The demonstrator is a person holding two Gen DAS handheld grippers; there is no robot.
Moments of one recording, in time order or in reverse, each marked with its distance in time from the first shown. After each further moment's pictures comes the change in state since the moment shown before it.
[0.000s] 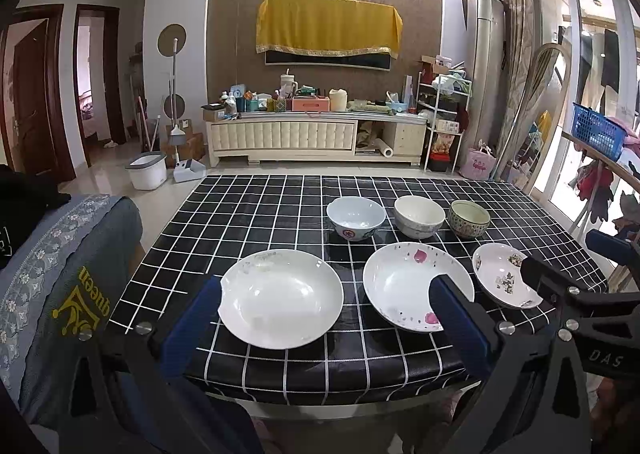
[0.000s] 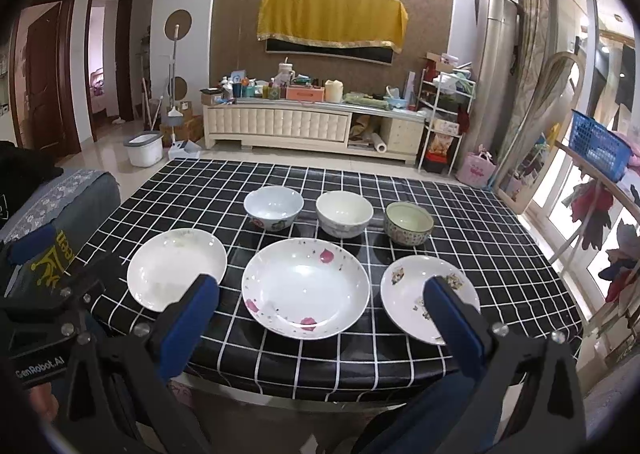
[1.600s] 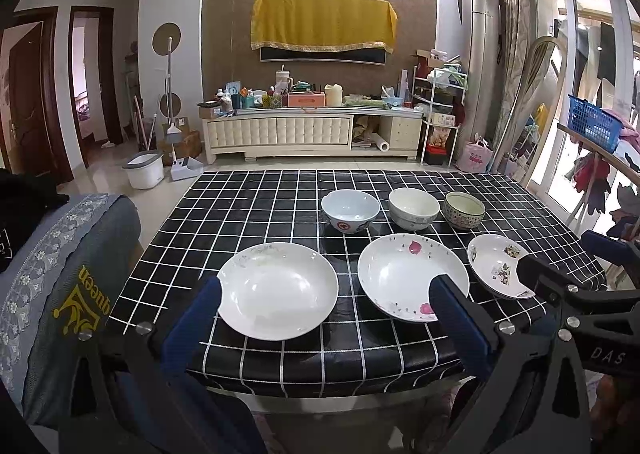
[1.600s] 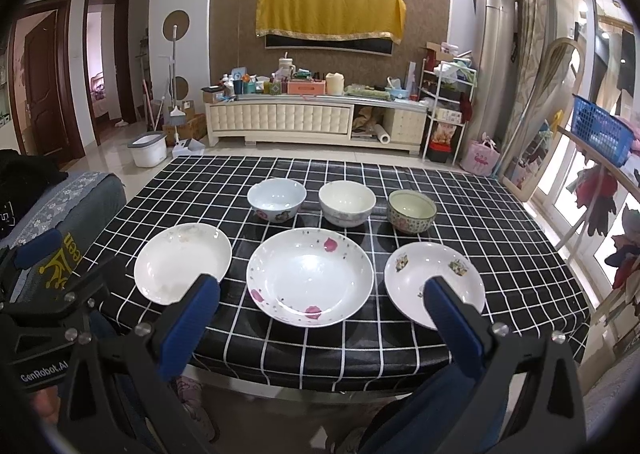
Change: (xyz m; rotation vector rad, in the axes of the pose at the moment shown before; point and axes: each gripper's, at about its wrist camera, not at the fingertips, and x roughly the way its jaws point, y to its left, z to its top) left arm -0.003 -0.005 -0.005 0.016 0.018 -0.007; right arm -0.001 -0.008 -0.008 0.034 0.024 0.030
